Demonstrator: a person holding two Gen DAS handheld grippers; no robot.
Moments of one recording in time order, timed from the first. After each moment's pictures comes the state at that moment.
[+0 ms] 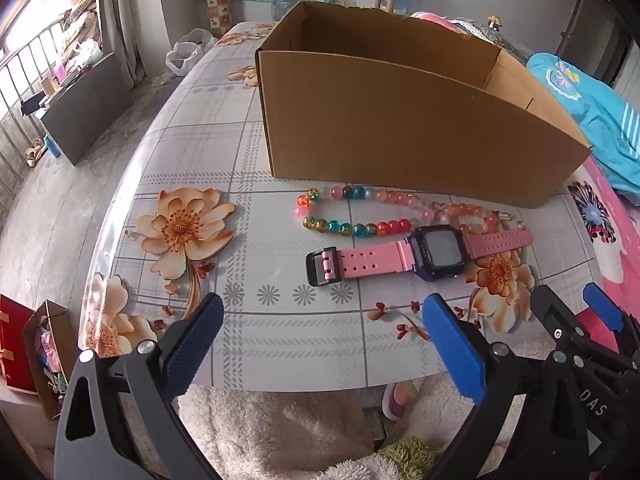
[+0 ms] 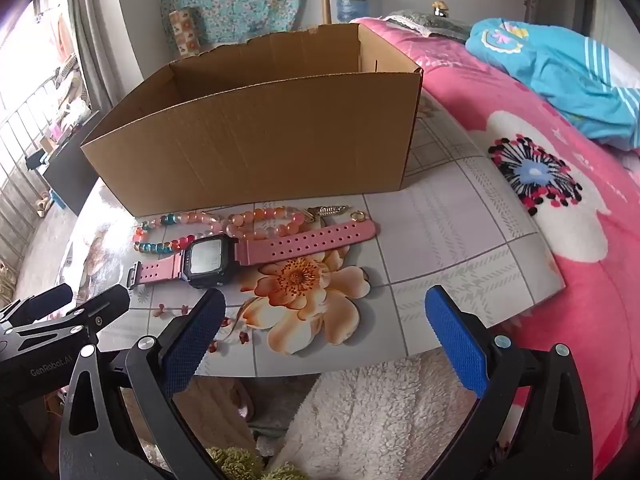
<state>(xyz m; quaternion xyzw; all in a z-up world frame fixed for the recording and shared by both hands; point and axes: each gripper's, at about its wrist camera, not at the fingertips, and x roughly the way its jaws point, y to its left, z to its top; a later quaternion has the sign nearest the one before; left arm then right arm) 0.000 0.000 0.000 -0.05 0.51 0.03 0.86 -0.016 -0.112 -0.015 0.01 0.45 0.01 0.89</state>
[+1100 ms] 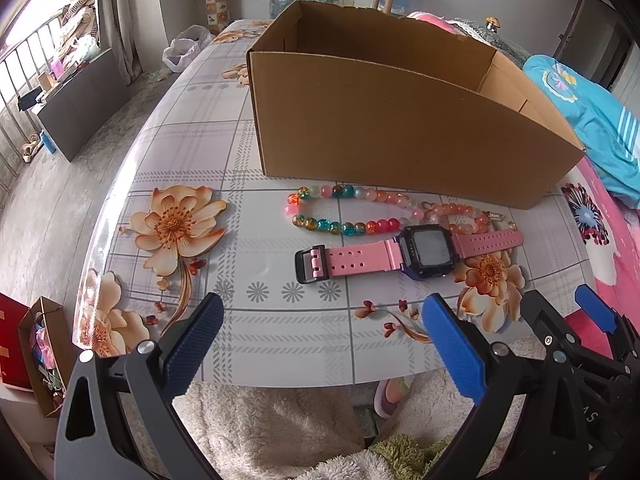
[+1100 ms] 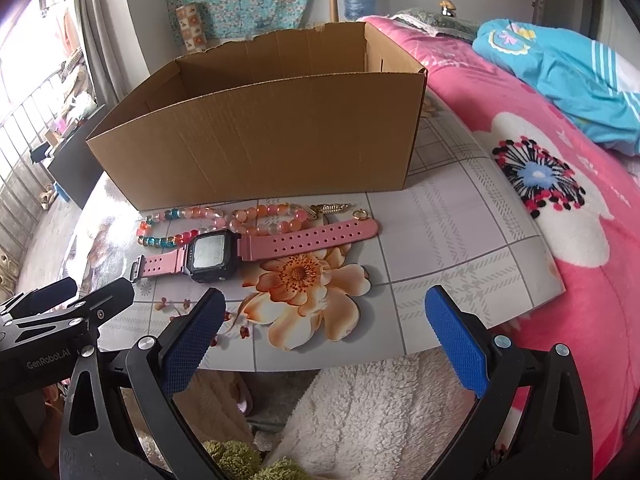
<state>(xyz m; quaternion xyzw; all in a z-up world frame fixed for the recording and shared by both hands) 0.000 -0.003 0.003 -0.06 0.51 0.02 0.86 -0.017 -0.115 -0.015 0.01 0.46 0.02 0.89</state>
